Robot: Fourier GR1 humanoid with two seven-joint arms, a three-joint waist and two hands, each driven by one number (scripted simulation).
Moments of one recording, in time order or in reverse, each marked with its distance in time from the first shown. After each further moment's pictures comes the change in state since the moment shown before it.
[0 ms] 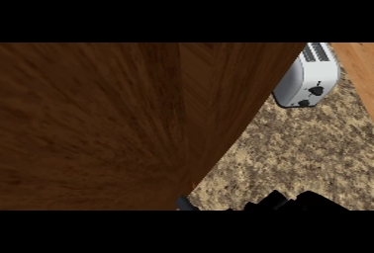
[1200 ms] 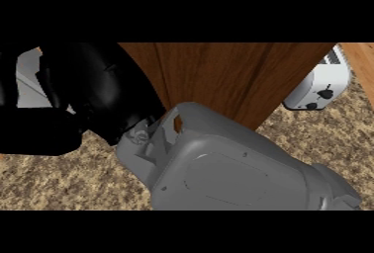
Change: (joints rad) left arm 0.220 0.267 0.574 0.159 0.398 -0.576 -0.033; right arm -0.554 0.056 0.158 0.970 -0.006 -0.289 -0.413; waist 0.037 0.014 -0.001
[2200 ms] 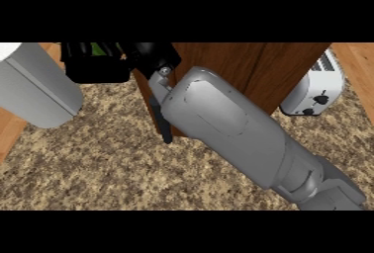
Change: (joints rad) left arm -0.032 0.015 0.100 0.017 0.079 -0.020 0.068; right arm -0.031 -0.013 -0.057 0.389 -0.029 0.137 -0.425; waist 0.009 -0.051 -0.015
